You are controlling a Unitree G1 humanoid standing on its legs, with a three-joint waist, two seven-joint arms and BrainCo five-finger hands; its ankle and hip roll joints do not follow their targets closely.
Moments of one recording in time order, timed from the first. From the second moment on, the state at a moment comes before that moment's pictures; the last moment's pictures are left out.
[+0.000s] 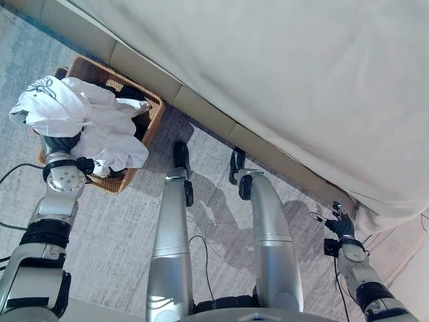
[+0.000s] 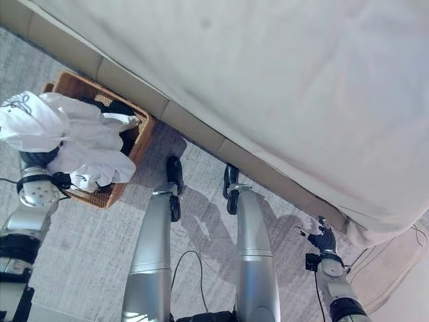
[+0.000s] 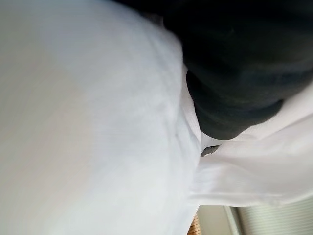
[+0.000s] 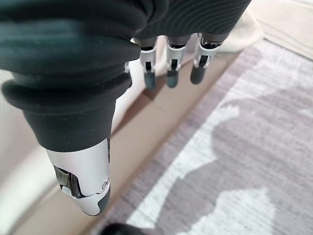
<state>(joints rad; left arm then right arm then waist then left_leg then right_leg) -0.46 0.81 -0.07 0.62 -0.18 -0.18 0.48 -0.12 -0.44 0.13 0.84 0.36 -0.21 -0.22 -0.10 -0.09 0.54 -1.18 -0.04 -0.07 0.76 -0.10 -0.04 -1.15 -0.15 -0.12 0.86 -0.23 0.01</state>
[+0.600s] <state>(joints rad) -0.46 0.78 -0.05 0.69 -0.36 -0.14 0.47 -0.12 -0.41 0.17 0.83 0.40 -0.22 -0.22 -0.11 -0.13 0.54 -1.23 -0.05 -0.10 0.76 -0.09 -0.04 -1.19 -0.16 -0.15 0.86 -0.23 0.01</state>
